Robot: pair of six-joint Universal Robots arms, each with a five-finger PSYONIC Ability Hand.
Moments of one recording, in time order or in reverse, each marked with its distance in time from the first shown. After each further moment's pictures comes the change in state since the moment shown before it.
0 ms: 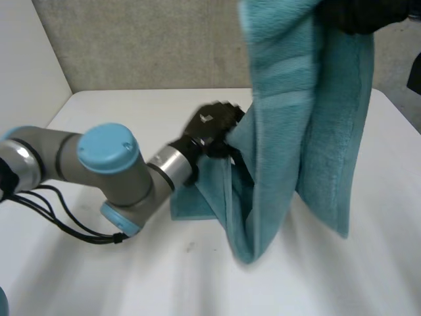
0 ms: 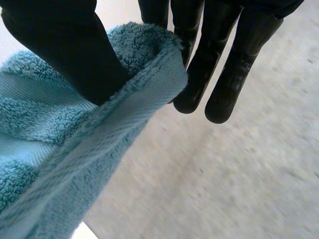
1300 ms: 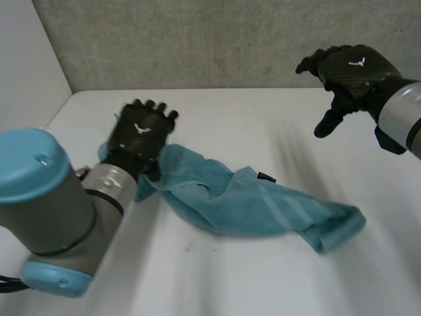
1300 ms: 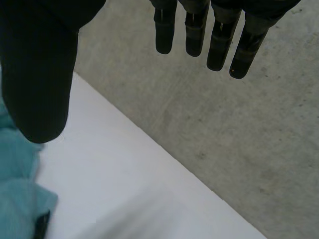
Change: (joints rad) left arm 0.026 0.463 -0.426 -0.200 -0.409 0.635; right arm -0.078 0.341 -0.041 0.136 -0.002 -0.199; left_hand -0.877 -0.947 -0.931 -0.945 -0.881; right_hand -0.701 -0.884 -0.925 -0.923 -0.869
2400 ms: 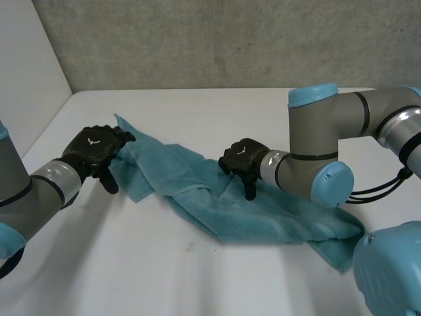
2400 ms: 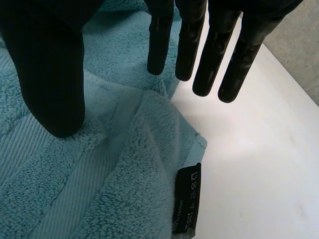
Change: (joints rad) left arm 0.396 -0.118 0.005 -0.139 0.375 -0.054; right arm 0.276 0.858 -0.732 0.331 0.024 -0.351; left_hand 0.000 0.000 0.000 0.000 0.000; right_hand 0.218 0.258 0.284 0.269 0.253
